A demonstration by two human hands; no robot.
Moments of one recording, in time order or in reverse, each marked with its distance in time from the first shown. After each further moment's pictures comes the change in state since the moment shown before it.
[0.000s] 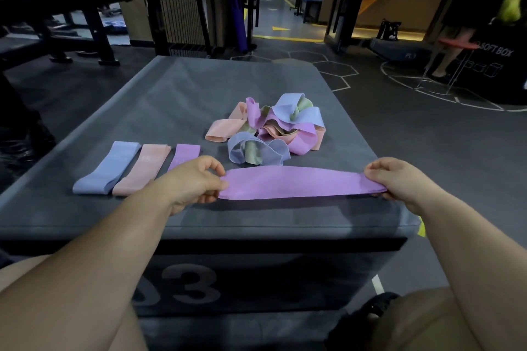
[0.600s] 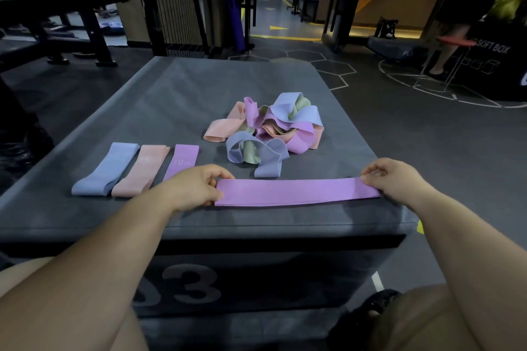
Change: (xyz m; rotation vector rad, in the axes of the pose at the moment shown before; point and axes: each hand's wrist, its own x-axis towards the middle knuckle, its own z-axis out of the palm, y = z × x) left_hand 0.005 -0.010 -0.002 0.387 -0.060 0.115; right_hand 0.003 0.008 -0.001 -0.276 0.081 -0.107
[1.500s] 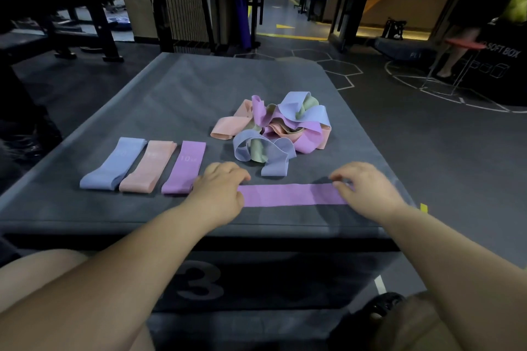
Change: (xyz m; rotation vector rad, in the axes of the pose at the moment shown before) left_hand -0.007 0.014 0.036 0.638 0.230 0.155; right_hand -0.008 -0.025 0.051 -0.383 0.049 -0.454
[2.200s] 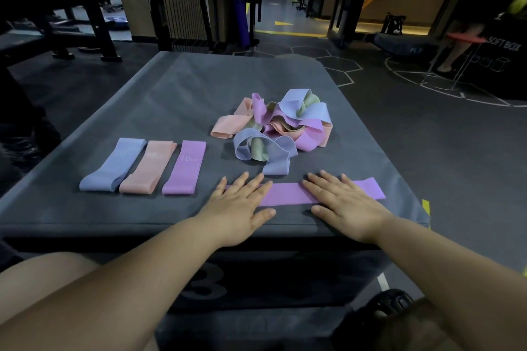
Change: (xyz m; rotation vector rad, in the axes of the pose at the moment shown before) left_hand -0.005 0.009 0.027 0.176 -0.269 0.142; right_hand -0.018 -0.021 0.020 -0.195 -0.375 -0.230
